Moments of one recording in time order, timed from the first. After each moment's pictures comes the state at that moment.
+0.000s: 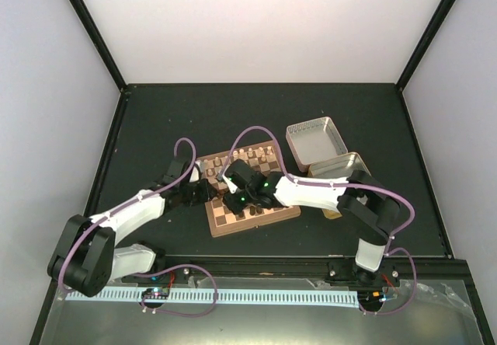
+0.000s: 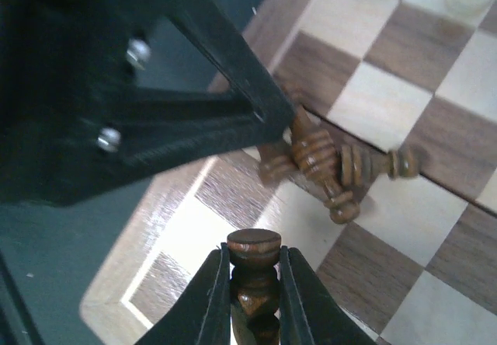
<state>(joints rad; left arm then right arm) -0.38 1.21 0.48 -0.23 0.30 -0.66 1.06 1.81 1.13 -0.27 -0.12 0.30</state>
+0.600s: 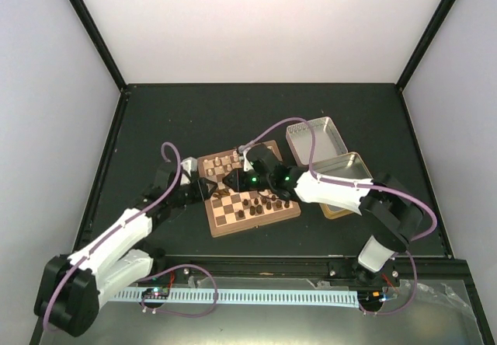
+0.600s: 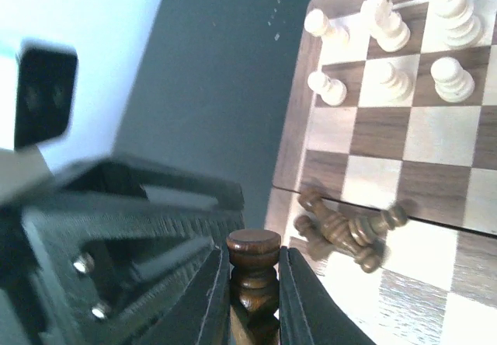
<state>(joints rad) -0.37 0.95 0.43 -0.21 0.32 -0.68 0.95 1.65 1.00 0.02 -0.25 0.74</state>
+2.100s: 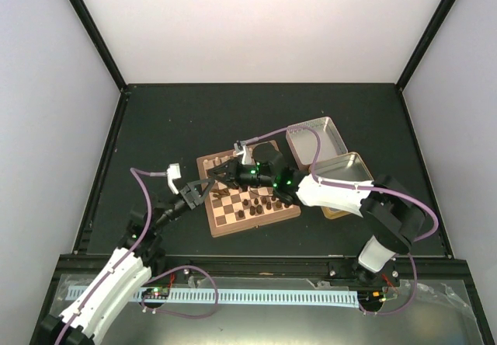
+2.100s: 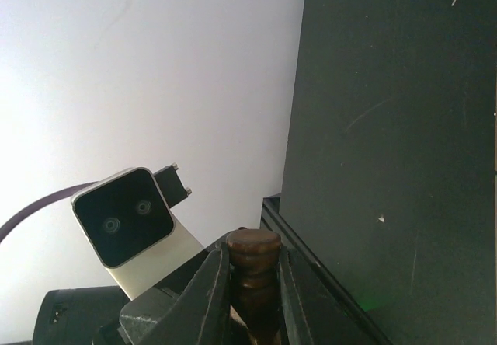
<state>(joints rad) -0.37 0.41 0.11 0.25 0.46 -1.03 0.95 1.64 0.95 0.42 -0.41 1.32</state>
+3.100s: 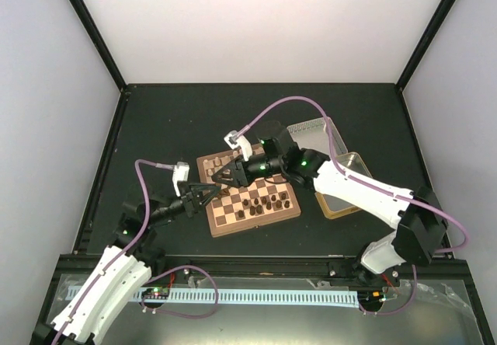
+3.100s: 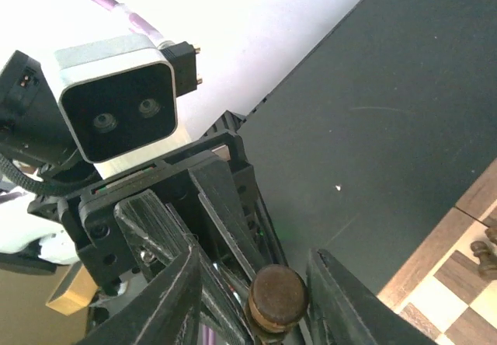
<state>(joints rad) -0.37 0.42 0.30 0.05 0.75 -0.71 0.91 1.50 1.20 -0.17 -0.64 0.54</state>
